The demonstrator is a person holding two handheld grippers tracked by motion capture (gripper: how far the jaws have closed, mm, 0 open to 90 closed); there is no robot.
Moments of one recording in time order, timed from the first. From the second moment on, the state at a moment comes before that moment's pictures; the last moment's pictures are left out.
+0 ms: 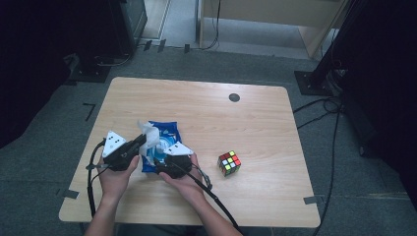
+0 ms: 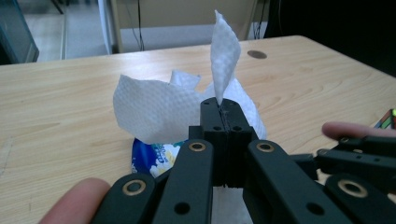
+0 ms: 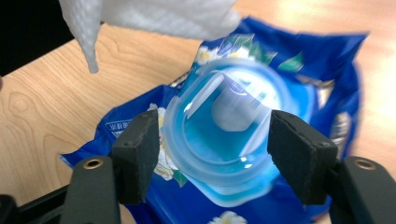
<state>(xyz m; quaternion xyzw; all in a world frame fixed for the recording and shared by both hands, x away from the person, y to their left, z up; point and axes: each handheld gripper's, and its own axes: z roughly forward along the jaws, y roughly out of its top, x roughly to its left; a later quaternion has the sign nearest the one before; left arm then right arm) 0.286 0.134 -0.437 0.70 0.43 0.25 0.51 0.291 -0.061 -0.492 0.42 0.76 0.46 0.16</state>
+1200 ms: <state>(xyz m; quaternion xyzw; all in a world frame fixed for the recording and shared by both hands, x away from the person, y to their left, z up) 0.279 0.103 -0.454 0.72 0.41 0.21 0.53 0.254 -0.240 -0.516 0.51 0.74 0.38 0.23</state>
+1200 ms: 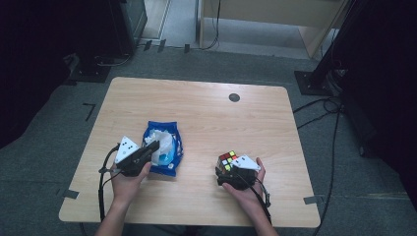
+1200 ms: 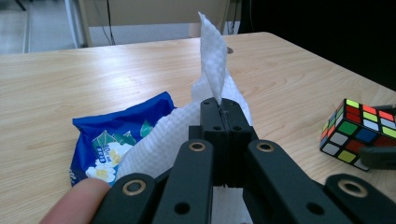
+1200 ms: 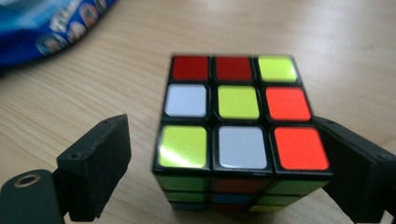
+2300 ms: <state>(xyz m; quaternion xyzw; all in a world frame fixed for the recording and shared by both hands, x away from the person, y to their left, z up) 0.246 0.015 -0.454 0.76 0.26 0.11 0.59 0.234 -0.173 -0.488 0.40 0.79 0.43 0.17</state>
